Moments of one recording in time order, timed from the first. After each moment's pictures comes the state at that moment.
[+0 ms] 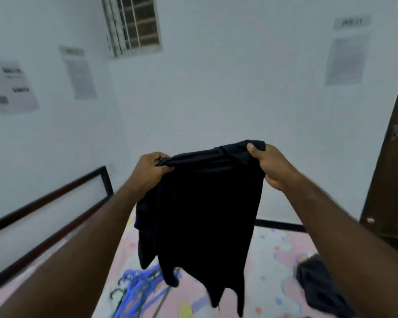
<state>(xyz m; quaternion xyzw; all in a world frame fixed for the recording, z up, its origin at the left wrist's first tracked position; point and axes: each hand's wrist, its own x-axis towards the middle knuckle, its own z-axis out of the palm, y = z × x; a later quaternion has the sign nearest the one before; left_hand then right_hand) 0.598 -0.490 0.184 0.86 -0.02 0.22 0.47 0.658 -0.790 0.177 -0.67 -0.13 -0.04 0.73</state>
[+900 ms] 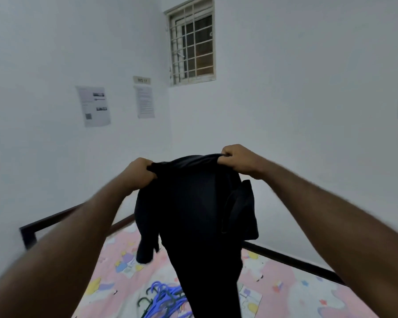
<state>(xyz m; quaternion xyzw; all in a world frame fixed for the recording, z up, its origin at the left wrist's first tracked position) 0.547 -0.387 0.245 0.92 0.16 0.22 0.28 0.675 -0.651 0.262 -0.83 -0.39 -0.04 0.40</state>
